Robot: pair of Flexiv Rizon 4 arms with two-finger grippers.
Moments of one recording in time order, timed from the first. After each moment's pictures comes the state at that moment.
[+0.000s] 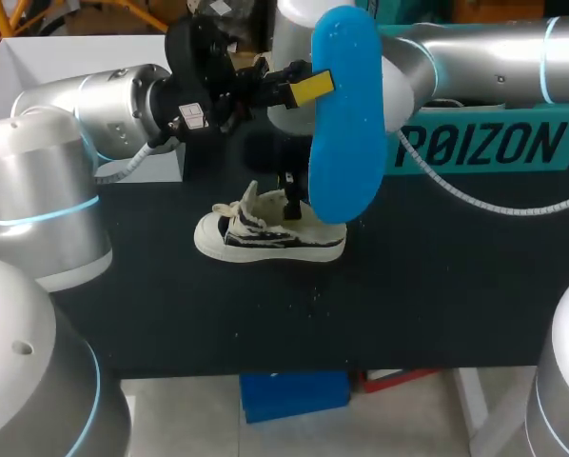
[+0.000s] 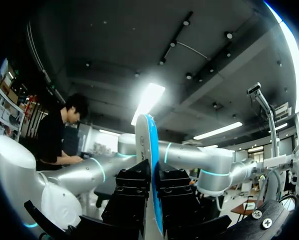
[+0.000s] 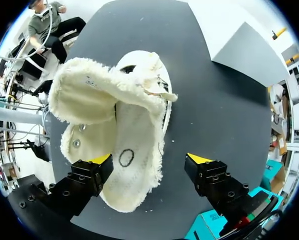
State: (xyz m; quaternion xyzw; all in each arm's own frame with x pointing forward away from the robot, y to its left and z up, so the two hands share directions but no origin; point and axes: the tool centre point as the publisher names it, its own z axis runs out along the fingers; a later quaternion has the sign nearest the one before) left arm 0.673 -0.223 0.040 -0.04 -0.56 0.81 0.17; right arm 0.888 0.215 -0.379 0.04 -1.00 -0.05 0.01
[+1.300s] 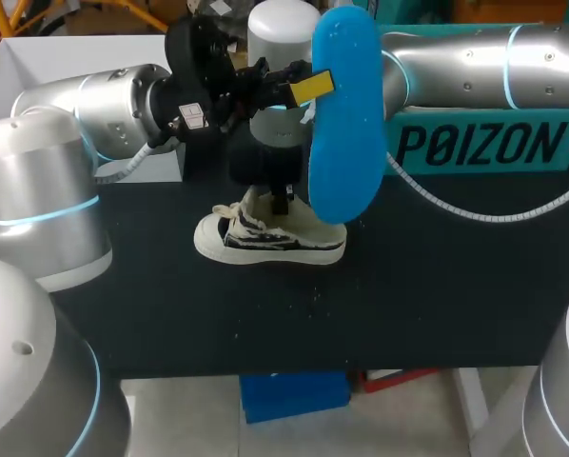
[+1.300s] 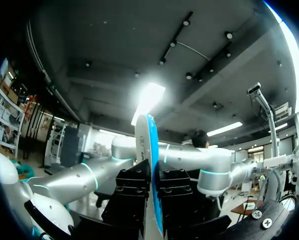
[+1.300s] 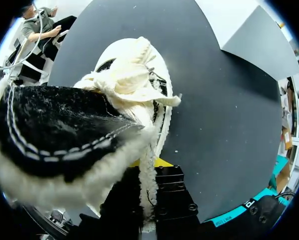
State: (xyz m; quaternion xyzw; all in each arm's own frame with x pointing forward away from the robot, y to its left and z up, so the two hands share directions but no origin) left arm 0.673 -0.223 0.040 -0.04 -0.56 0.81 0.17; right arm 0.886 0.227 -0.411 0.02 -1.00 -0.02 0.03
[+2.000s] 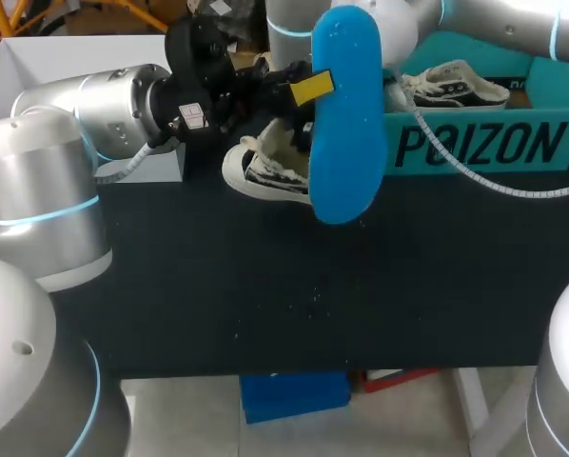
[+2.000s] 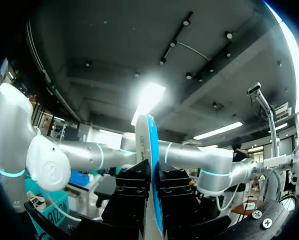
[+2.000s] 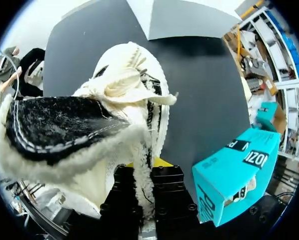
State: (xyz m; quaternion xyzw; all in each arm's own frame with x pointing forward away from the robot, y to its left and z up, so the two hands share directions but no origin) left arm 0.673 -0.223 0.040 -0.04 -0.56 0.81 0.17; right arm 0.927 0.172 -0.298 -0.19 -0.98 0.02 -0.02
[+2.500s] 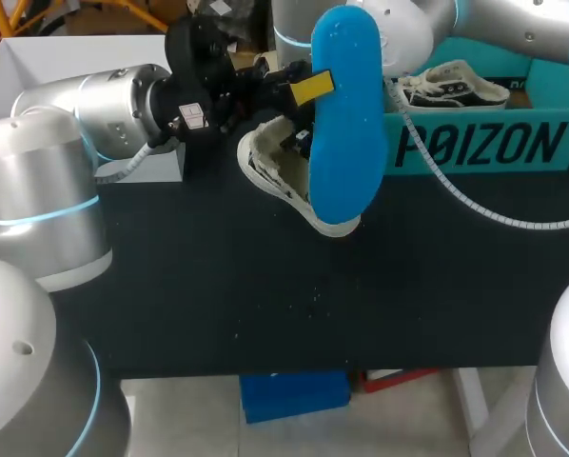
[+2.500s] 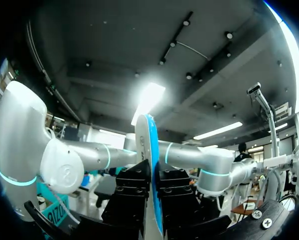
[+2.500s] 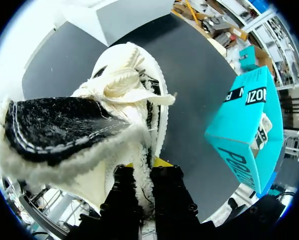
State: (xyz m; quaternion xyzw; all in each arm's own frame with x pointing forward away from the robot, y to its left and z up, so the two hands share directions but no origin) left arm 0.673 -0.223 0.040 -0.04 -0.56 0.81 0.17; right arm 0.902 0.165 -0.298 -0.42 -0.91 0.01 -0.04
